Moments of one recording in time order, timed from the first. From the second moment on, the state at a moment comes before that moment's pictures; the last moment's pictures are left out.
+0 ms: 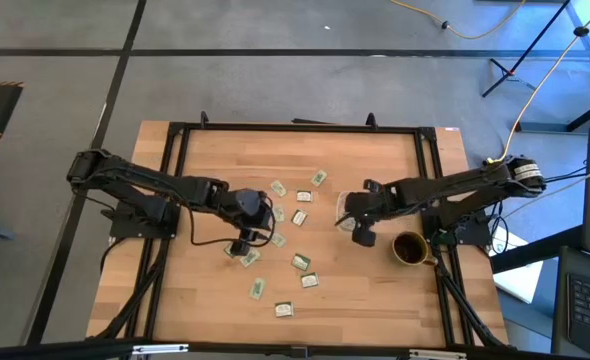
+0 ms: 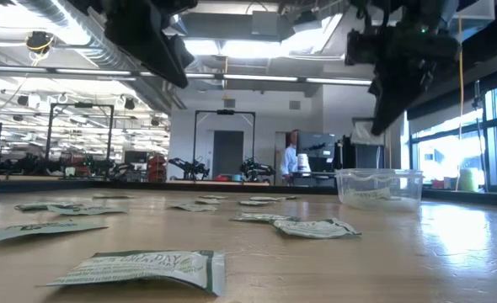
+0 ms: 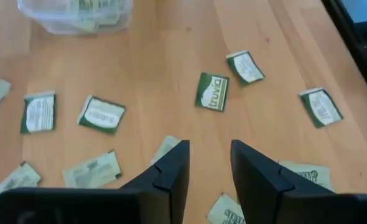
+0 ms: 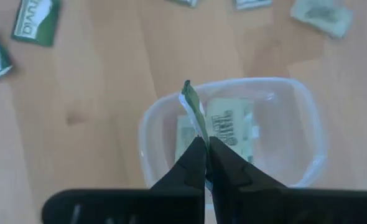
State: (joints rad) left arm -0.13 1.34 0.92 -0.41 0.09 0.00; right arm 0.12 1.35 0.91 -0.73 0.18 0.31
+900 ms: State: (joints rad) left arm -0.14 1.38 0.92 -0.55 0.04 -0.12; right arm 0.06 1.55 0.91 -0.73 0.15 0.34
